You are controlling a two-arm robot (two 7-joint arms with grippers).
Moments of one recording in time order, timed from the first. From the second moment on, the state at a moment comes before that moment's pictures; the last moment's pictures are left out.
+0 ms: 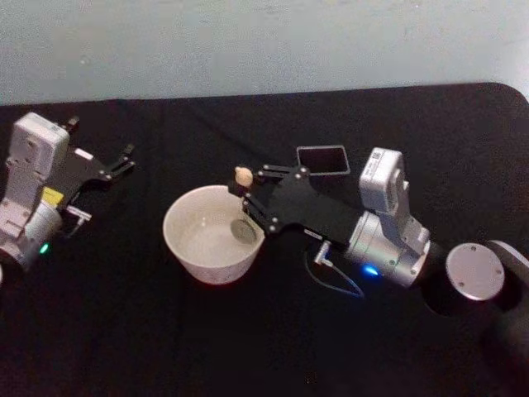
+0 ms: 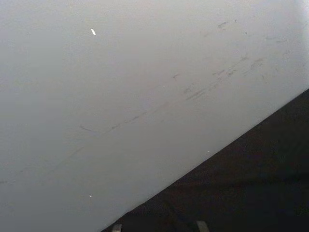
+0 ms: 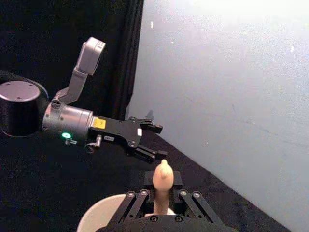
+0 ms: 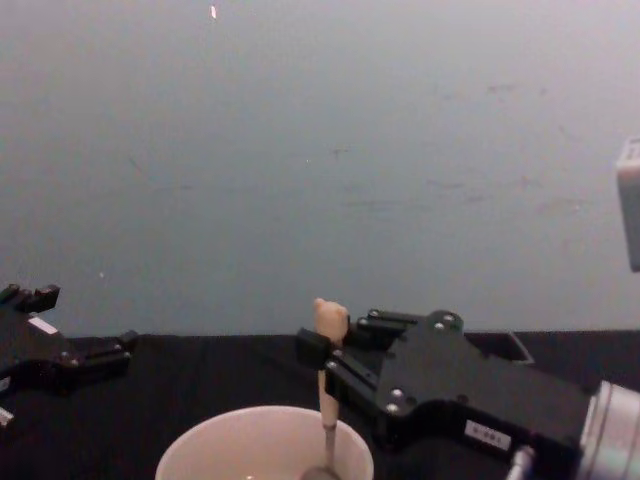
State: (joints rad) left arm -0.20 0.60 0.45 -1.41 -0.25 -0.12 0.03; right arm 0.26 0.32 -0.52 -1.33 0.29 -0.40 0.63
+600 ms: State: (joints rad) left arm -0.20 0.60 0.45 -1.41 -0.25 -0.12 0.03; right arm 0.21 0.34 -0.54 -1.41 0.32 -0.37 0.65
